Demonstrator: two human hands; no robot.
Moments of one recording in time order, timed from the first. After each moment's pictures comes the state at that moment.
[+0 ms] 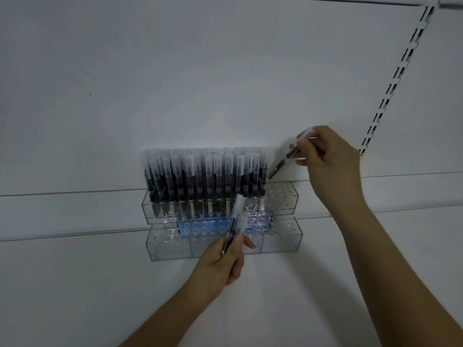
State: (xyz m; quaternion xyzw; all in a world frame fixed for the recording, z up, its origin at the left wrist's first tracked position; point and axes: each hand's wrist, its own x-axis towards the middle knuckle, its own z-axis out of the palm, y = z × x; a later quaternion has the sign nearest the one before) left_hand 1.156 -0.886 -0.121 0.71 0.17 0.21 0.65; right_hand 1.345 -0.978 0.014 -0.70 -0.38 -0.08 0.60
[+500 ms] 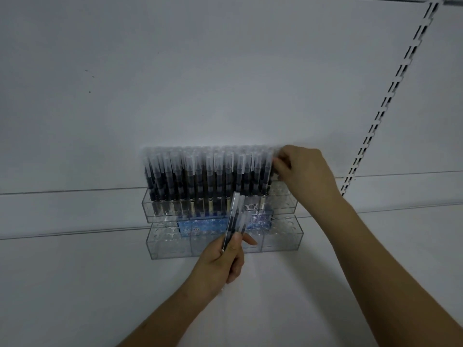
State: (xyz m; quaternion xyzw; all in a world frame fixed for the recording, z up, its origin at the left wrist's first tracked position) left_hand 1.158 -0.883 -0.124 0.71 0.16 0.22 0.65; right_hand 1.358 -0.947 -0.005 -0.83 -0.46 -0.13 0.29
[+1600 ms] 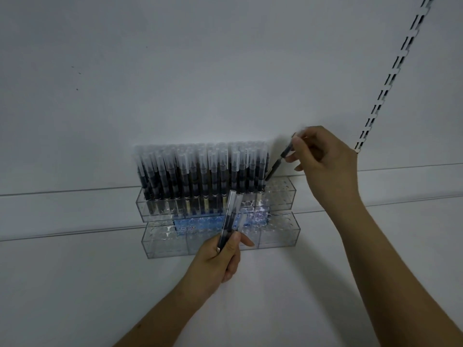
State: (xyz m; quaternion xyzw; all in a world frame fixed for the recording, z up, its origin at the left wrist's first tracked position) left_hand 1.158 -0.883 -0.127 0.68 0.16 0.21 0.69; right_hand 1.342 -0.983 0.007 -0.70 -0.38 -0.08 0.60
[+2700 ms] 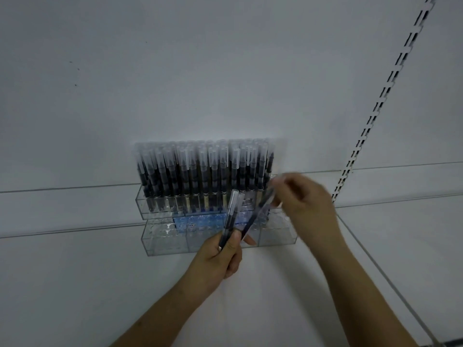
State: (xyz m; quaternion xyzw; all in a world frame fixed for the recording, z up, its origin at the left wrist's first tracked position) left_hand 1.158 -0.884 -0.125 0.70 0.15 0.21 0.67; right_hand 1.300 -0.992 -0.037 -0.74 -0.37 0.04 0.56
